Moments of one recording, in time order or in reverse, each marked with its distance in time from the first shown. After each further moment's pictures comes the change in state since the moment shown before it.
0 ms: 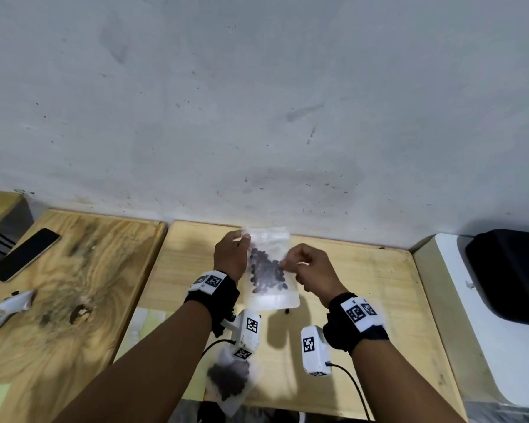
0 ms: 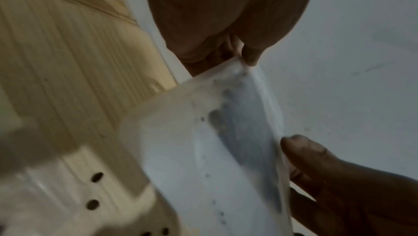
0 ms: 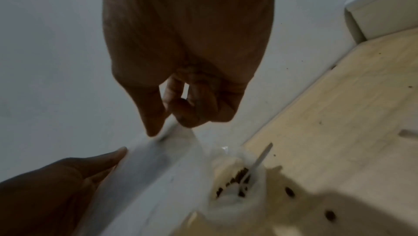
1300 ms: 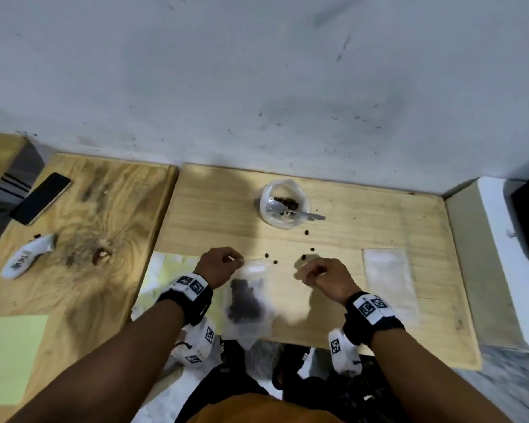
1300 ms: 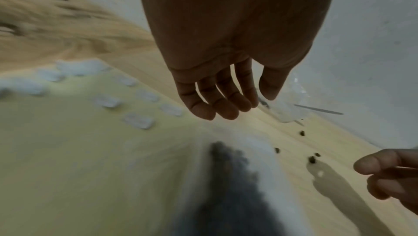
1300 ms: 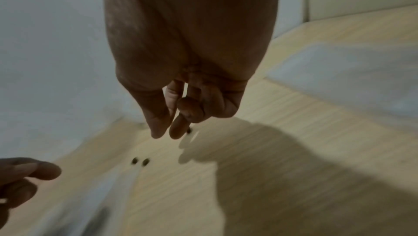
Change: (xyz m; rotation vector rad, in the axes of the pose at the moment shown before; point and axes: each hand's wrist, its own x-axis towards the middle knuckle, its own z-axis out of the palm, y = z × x) left_hand -0.038 -0.103 -0.080 0.644 -0.357 -0.148; right_hand -0.034 0.131 0.007 -0.266 -0.159 0.256
